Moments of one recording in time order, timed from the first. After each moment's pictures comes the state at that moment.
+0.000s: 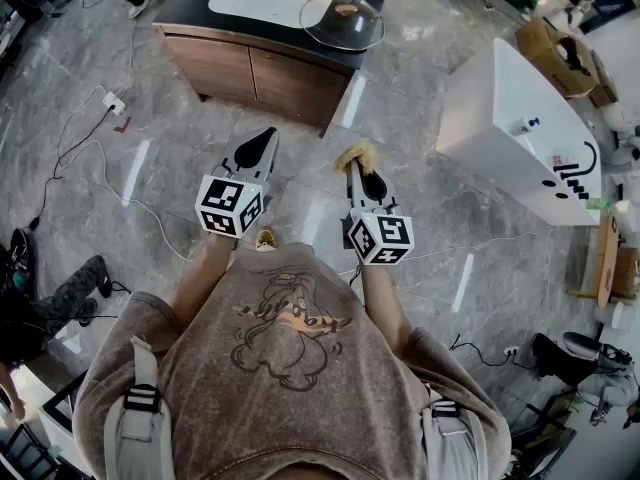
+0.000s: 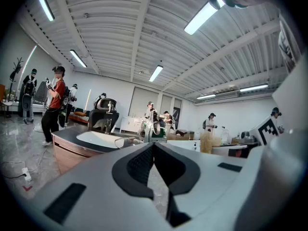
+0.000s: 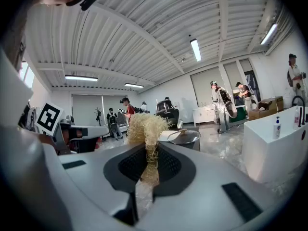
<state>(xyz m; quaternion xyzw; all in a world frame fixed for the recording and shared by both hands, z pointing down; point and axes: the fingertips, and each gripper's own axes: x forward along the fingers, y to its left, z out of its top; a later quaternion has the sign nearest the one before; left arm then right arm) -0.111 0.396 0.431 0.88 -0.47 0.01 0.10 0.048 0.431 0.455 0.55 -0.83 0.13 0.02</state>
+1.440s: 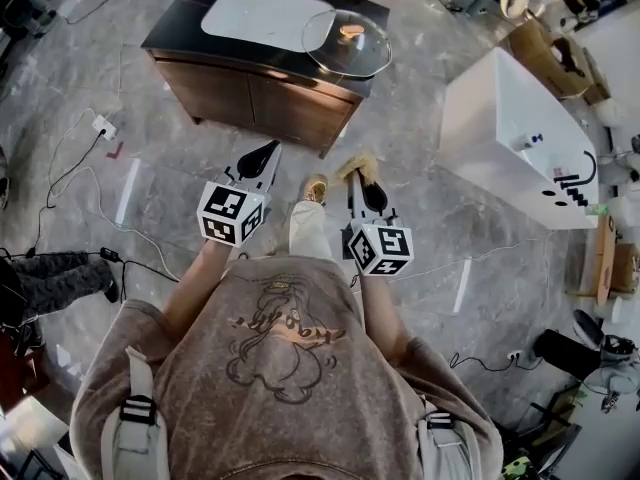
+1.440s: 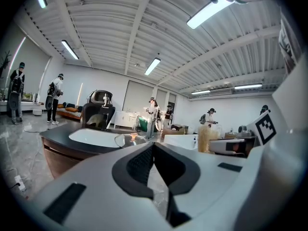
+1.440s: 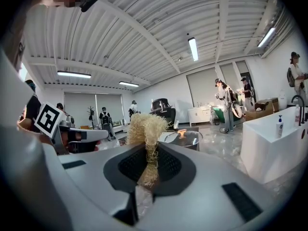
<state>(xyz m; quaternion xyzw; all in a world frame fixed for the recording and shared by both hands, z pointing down) -0.143 0.294 0.466 0.90 -0.42 0.04 0.11 0.011 0.336 0.476 0.58 -0.81 0.12 0.02</state>
